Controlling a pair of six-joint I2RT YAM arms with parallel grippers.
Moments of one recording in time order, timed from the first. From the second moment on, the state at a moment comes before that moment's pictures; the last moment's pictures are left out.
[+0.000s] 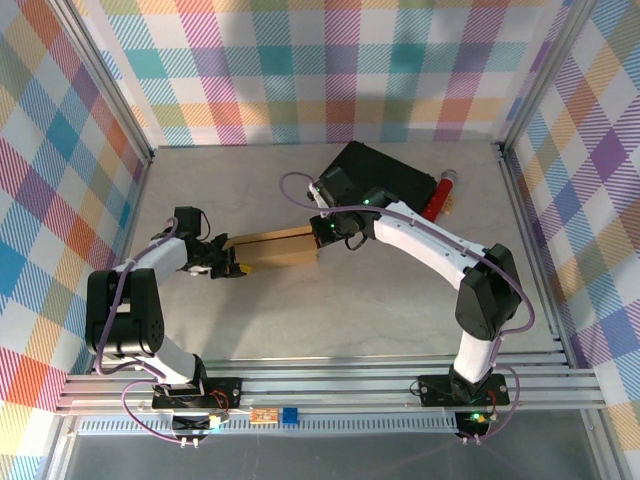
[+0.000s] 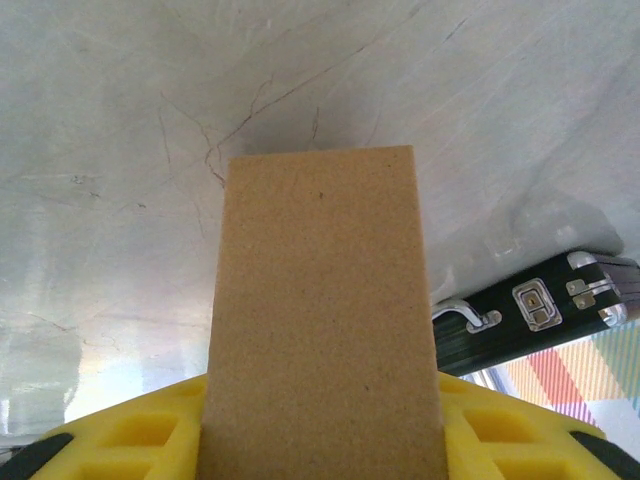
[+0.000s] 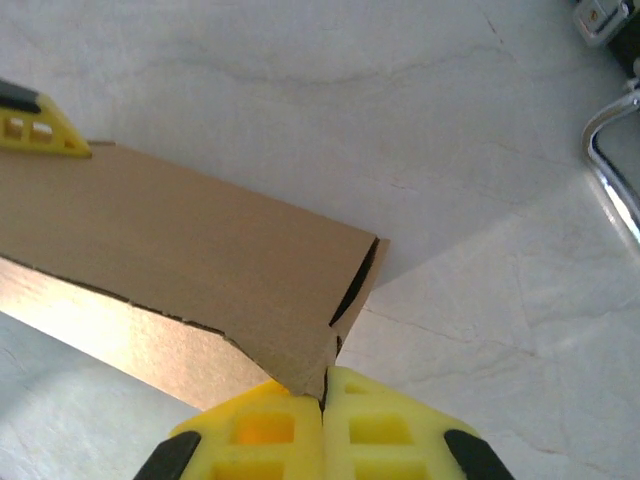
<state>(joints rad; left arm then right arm) 0.06 1.56 0.85 -0.49 0.68 -1.64 0.78 1.78 1.59 -0.77 -0.05 0.31</state>
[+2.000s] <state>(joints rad) 0.21 1.71 0.79 -0.14 0.84 -1.82 0.83 2.00 1.66 -0.40 0.24 0.27</state>
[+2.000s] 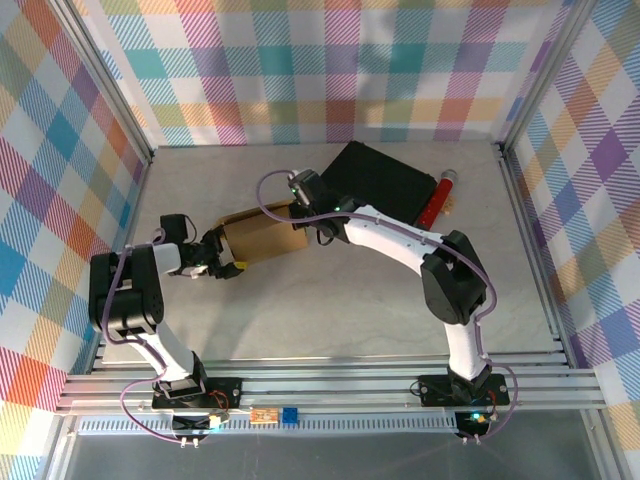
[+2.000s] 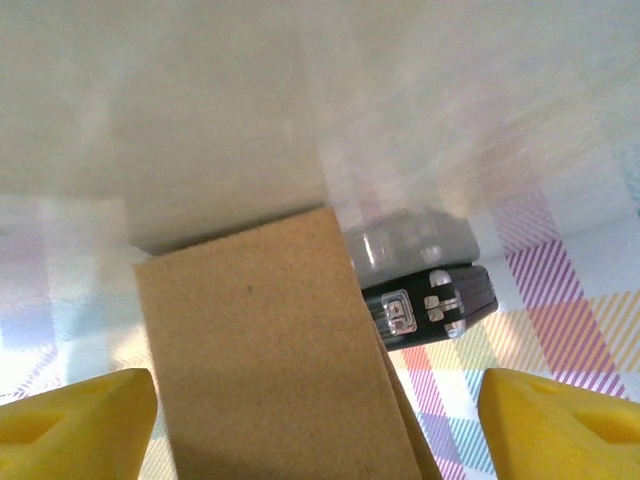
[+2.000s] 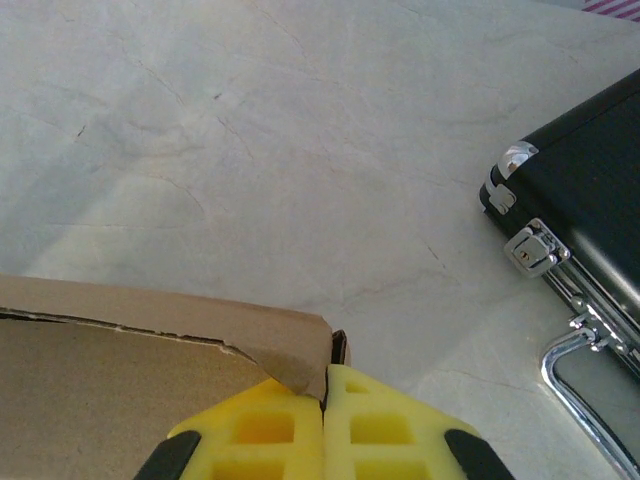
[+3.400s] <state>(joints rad) 0.09 1.42 1.34 -1.08 0.22 -0.12 0.79 2.09 1.83 -0.53 0.13 0.15</state>
